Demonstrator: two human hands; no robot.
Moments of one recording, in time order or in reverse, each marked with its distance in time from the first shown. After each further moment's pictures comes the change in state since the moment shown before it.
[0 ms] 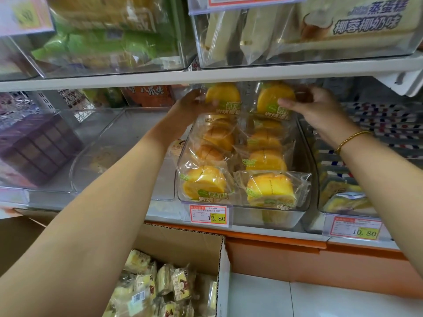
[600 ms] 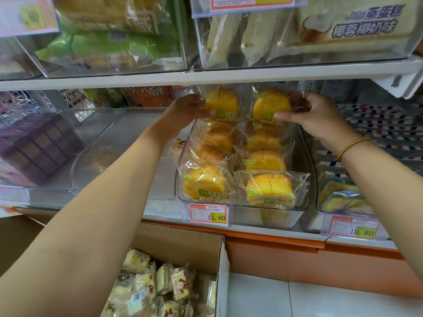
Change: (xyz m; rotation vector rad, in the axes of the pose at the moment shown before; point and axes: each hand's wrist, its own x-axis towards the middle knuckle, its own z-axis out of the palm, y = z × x) left_hand -0.003 -0.004 -0.014 0.199 0.010 -0.020; right_hand -0.012 -0.005 0.003 -0.128 -0.007 -0.025
